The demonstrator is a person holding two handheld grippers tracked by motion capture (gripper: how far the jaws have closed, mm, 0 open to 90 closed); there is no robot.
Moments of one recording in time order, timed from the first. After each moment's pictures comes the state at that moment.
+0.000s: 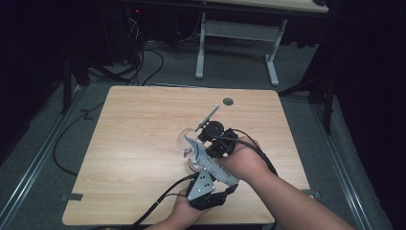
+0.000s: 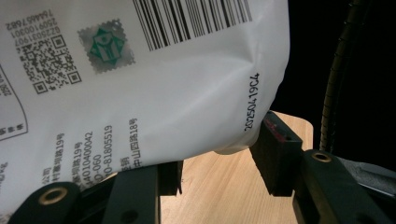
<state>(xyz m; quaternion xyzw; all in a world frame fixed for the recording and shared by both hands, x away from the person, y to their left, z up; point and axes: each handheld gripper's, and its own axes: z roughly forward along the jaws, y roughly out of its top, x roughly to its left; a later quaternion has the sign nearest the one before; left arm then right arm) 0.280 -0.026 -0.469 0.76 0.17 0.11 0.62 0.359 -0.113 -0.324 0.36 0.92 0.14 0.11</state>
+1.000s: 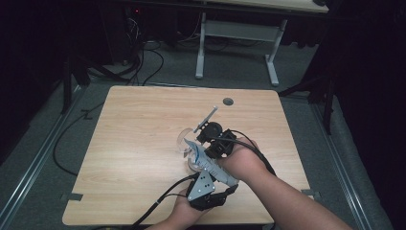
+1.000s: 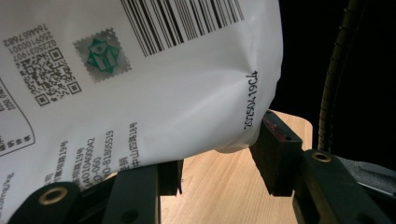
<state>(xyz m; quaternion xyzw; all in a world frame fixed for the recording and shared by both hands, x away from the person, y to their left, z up) 0.279 -0.026 -0.469 0.76 0.17 0.11 0.62 0.361 -0.111 -0.329 0.35 0.92 0.13 0.11</state>
